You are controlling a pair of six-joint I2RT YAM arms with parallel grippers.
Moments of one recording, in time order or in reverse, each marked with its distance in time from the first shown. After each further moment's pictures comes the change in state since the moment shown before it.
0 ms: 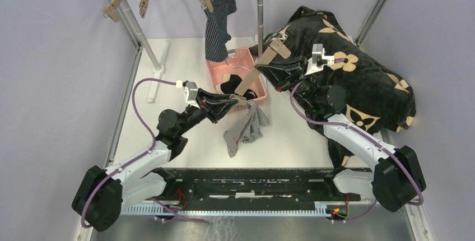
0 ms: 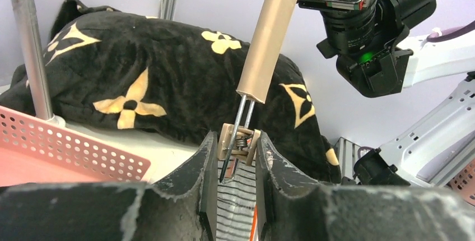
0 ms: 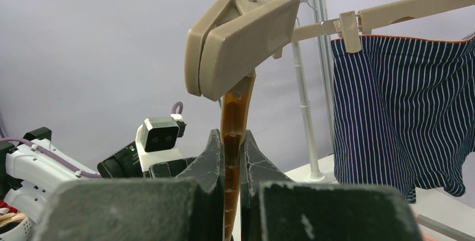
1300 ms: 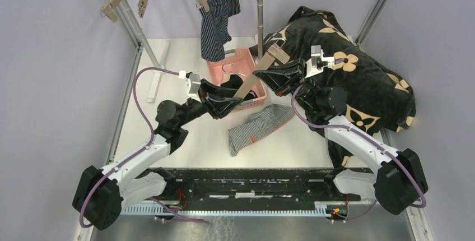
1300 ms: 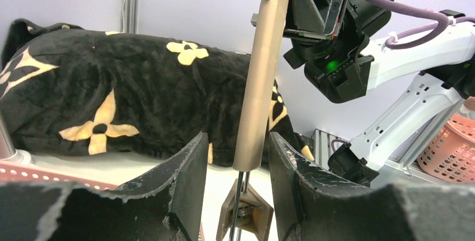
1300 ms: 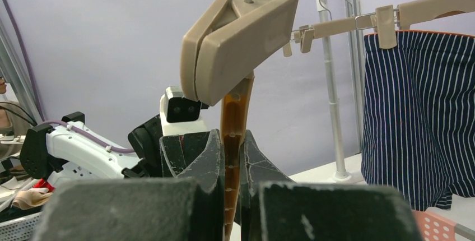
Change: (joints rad) left arm 0.000 0.015 0.143 -0.097 0.138 0.002; right arm 0.016 -0.031 0.000 -0.003 -0.054 0.049
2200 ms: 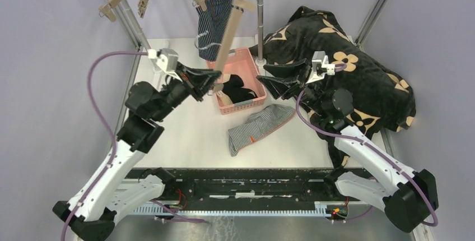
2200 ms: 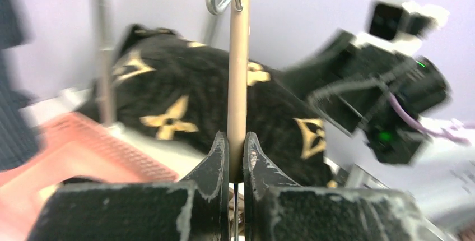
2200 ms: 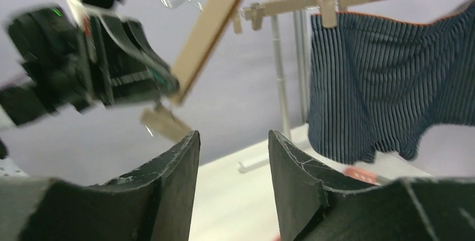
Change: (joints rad) left arm -0.005 -0.187 0.391 -0.740 -0.256 0.086; right arm 0.018 -0.152 -0.021 -0.281 0.097 -0.216
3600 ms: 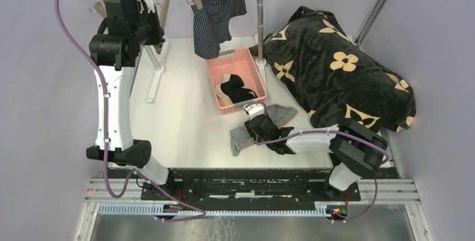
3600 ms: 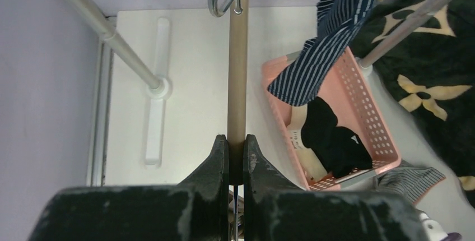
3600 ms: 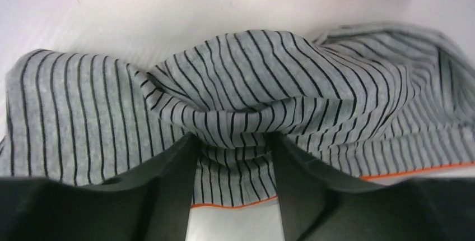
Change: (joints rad) left arm 0.454 0.743 1.326 -1.266 -0.394 0.338; right arm 0.428 0.511 -0.095 -0.745 0.895 -0.200
